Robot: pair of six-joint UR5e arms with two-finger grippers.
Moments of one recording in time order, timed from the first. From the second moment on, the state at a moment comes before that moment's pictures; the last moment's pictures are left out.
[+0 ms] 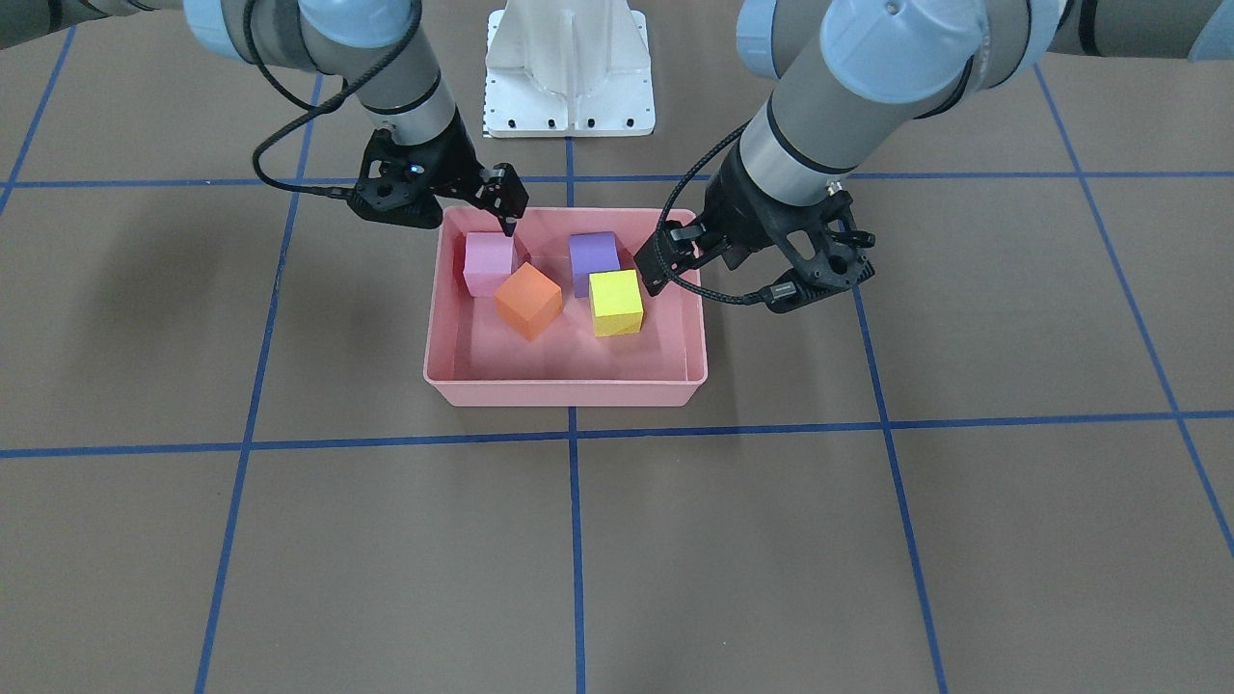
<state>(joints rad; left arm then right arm) -0.89 -2.34 -1.71 -1.49 -2.34 -1.42 0.67 -1.03 1.94 -1.62 2.06 1.50</state>
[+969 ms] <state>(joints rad) -1.28 -1.80 -1.84 -1.49 -2.33 -0.37 1.27 -1.34 1.77 -1.62 2.28 0.60</state>
